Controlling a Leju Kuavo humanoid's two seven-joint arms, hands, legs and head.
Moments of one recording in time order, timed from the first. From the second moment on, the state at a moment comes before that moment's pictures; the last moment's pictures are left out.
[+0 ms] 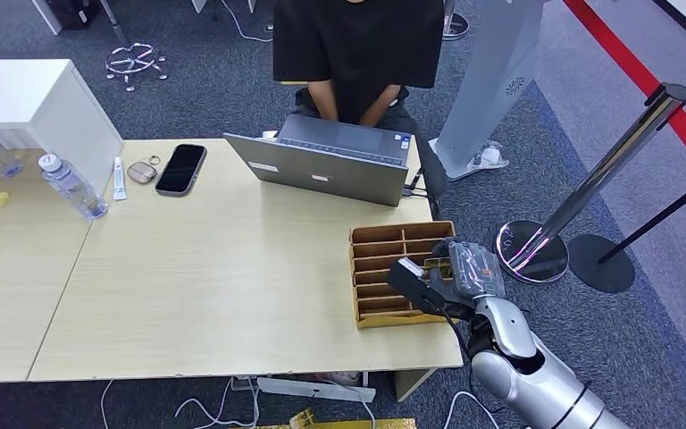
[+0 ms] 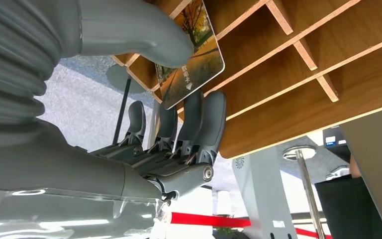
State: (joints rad) left arm -0.13 0.00 -1.20 -0.24 1.08 0.65 -0.22; right arm -0.31 -0.40 0.73 -1.54 0.72 -0.21 0.56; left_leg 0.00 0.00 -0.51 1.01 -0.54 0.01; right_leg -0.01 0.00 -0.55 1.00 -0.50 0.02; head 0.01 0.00
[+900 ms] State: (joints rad) left arm -0.13 0.00 -1.19 -0.24 1.08 0.65 -0.23; right arm -0.32 -0.40 0.75 -1.53 0.72 -0.20 0.56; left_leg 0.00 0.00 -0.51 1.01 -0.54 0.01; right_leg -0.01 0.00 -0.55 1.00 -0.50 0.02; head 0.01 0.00
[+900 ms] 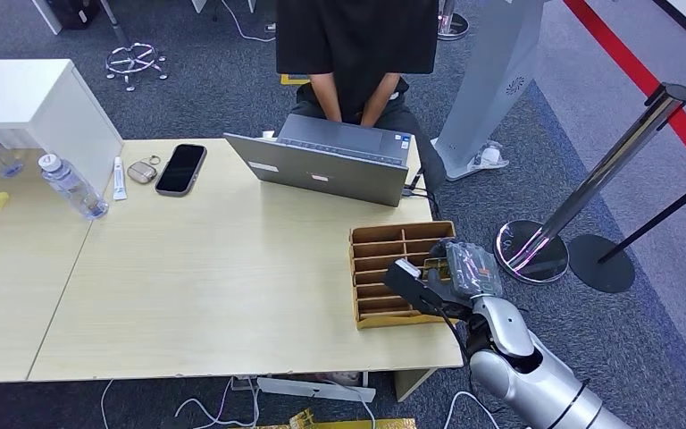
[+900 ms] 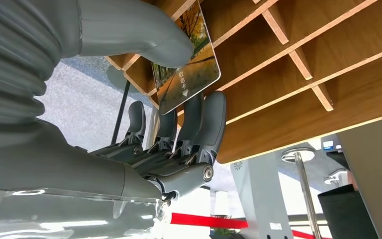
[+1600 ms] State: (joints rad) left arm -0.13 0.00 -1.19 -0.24 1.08 0.65 -0.23; right arm -0.32 -0.40 0.76 -1.53 0.72 -0.18 0.59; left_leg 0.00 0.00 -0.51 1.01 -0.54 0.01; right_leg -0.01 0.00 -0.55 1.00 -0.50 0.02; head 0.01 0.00
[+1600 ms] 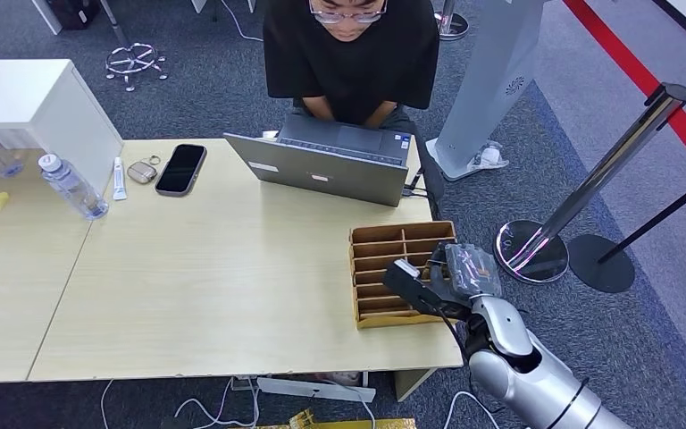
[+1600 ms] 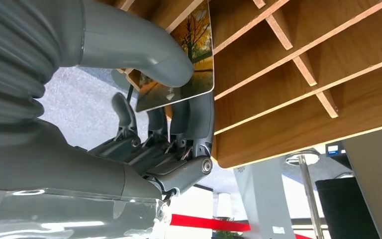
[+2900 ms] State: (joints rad) left arm -0.13 0.00 -1.17 -0.24 1.06 0.65 -0.25; right arm -0.36 -0.43 0.76 -1.66 0.66 -0.27 0.42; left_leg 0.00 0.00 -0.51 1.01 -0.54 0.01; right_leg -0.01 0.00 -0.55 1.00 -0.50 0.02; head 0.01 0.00
